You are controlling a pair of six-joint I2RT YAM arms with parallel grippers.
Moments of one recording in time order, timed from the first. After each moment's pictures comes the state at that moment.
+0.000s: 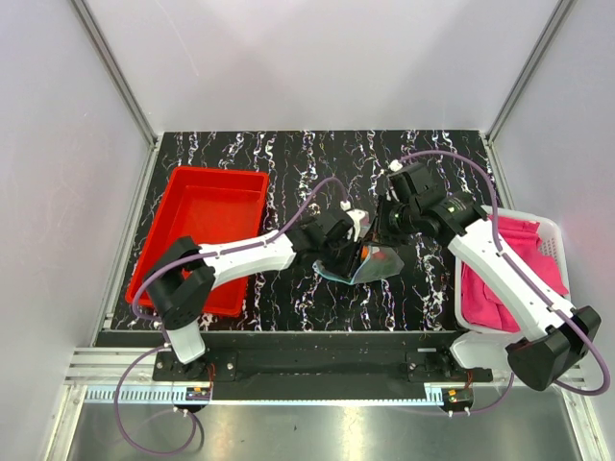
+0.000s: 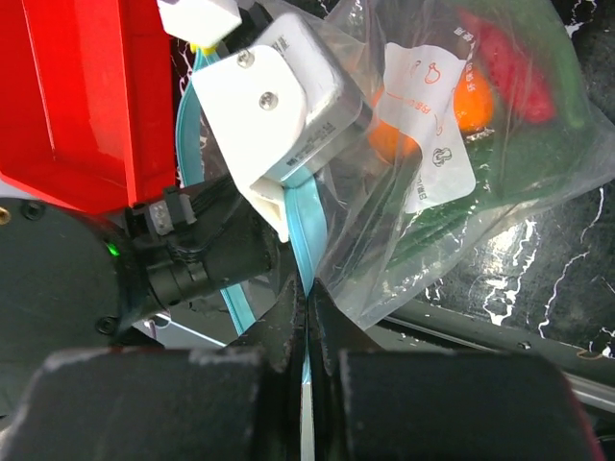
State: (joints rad) left arm -0.96 1.76 1.22 -0.31 0.20 -0.51; right arm 0.56 1.27 1.33 -0.97 -0.16 0.69
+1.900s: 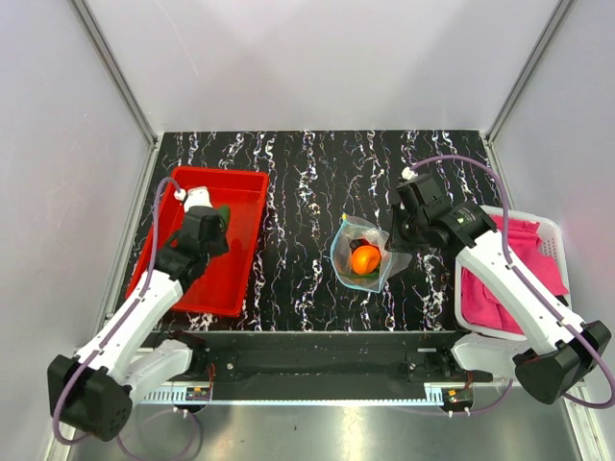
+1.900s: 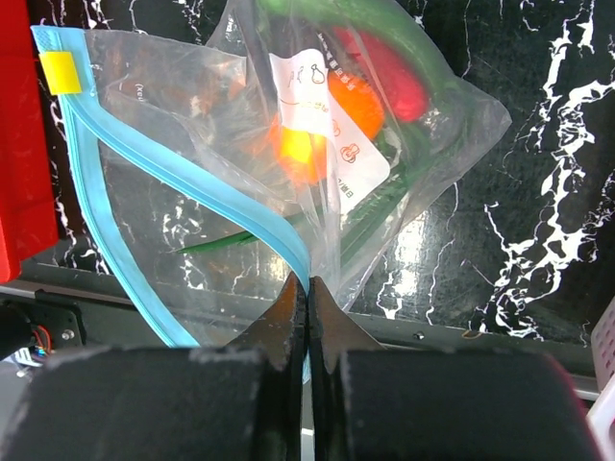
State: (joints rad) left arm -0.37 0.95 0.75 -0.54 -0.40 -0.43; right arm 0.56 1.19 1.26 -1.04 0.07 0.58
